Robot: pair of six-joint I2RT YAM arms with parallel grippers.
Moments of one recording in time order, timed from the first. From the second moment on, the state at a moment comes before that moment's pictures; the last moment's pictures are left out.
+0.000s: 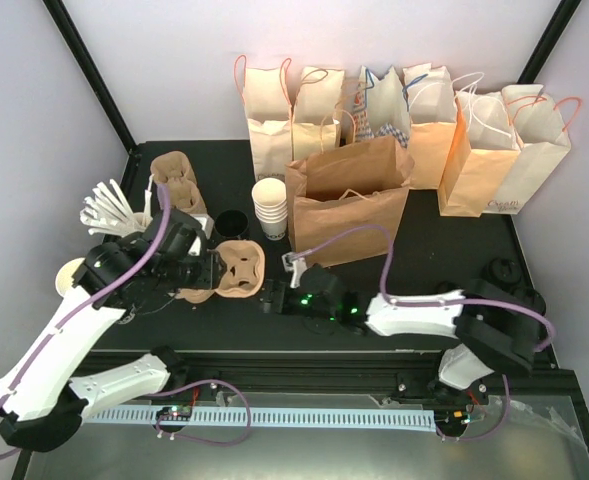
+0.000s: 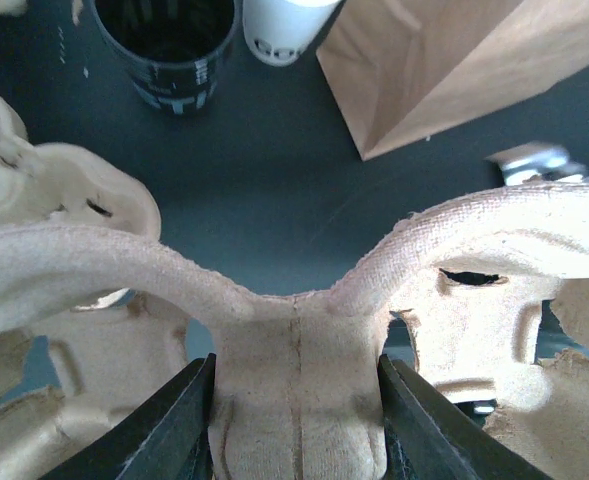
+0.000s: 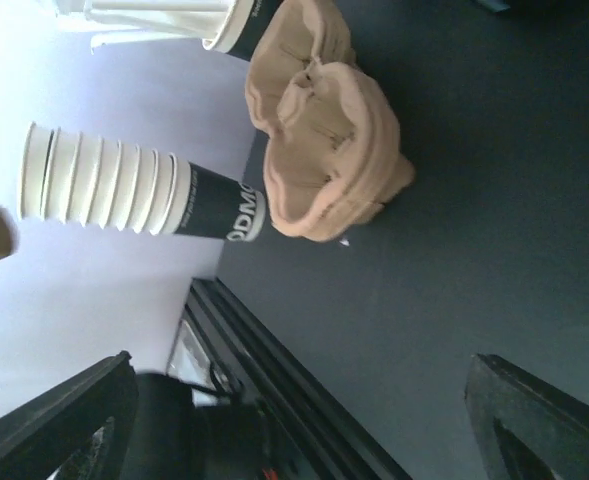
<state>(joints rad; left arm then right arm) -0.67 0.96 1.37 -1.36 -0.07 -0.61 1.16 1.57 0.74 0.47 -0.07 1.10</state>
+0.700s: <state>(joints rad) -0.92 1.39 1.06 -0.91 0.03 -0.75 0.84 0.89 0.64 -0.57 0.05 0.86</state>
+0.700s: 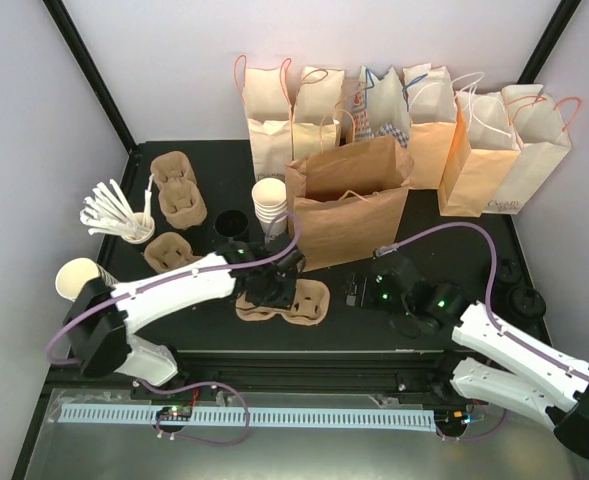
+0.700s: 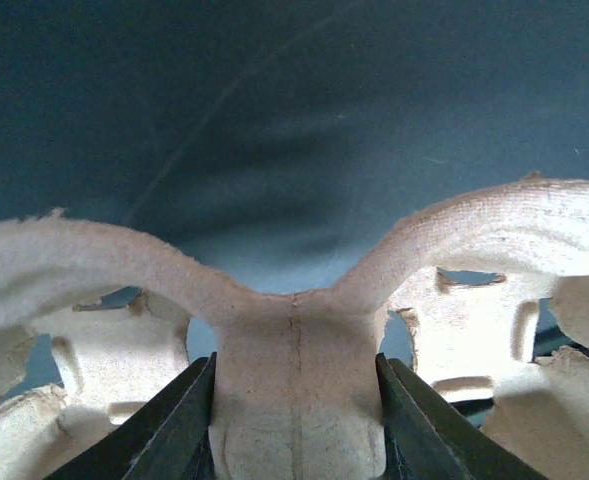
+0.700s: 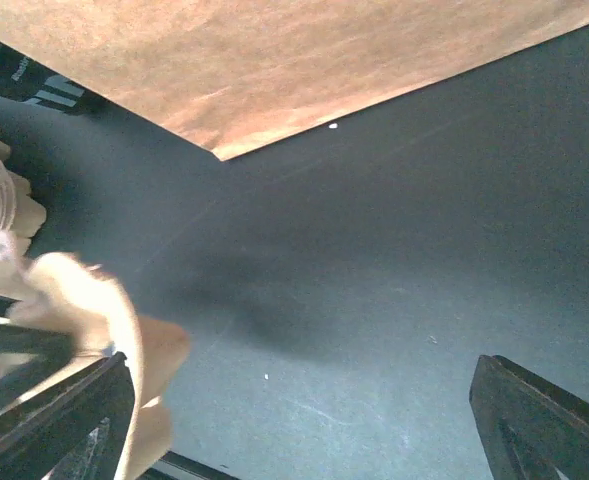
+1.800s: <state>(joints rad) -0.42 1.01 0.59 -0.79 0.42 -0.74 1.12 1.50 1.08 -0.77 0.04 1.11</state>
